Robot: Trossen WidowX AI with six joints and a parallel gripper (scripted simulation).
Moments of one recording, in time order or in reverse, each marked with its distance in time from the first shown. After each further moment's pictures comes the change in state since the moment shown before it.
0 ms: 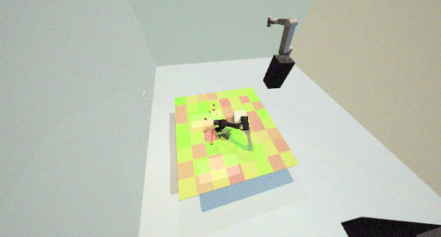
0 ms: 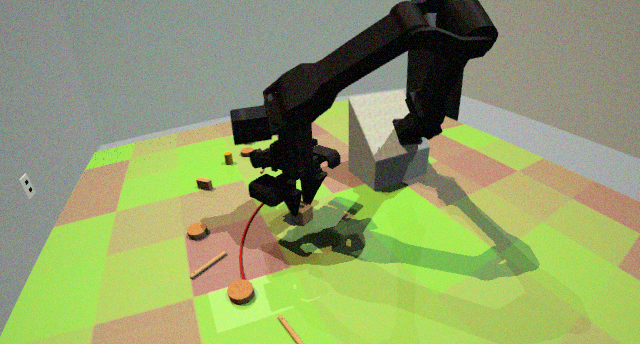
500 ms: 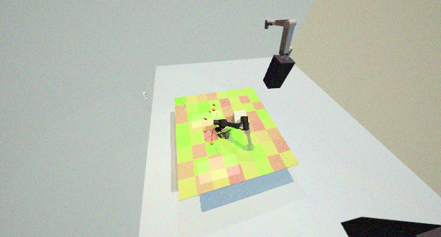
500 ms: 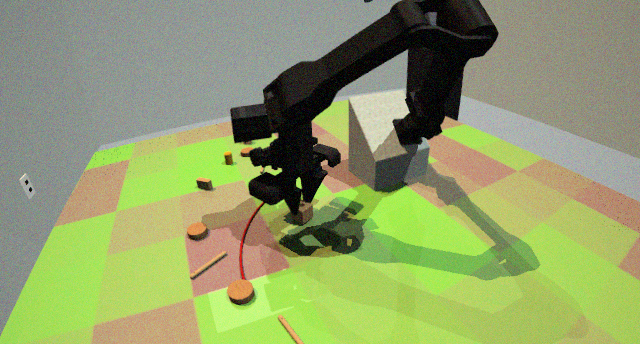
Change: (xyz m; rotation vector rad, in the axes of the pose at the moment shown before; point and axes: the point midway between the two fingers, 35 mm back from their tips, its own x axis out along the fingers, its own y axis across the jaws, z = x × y) arm -0.003 -0.001 0.000 0.006 0.001 0.000
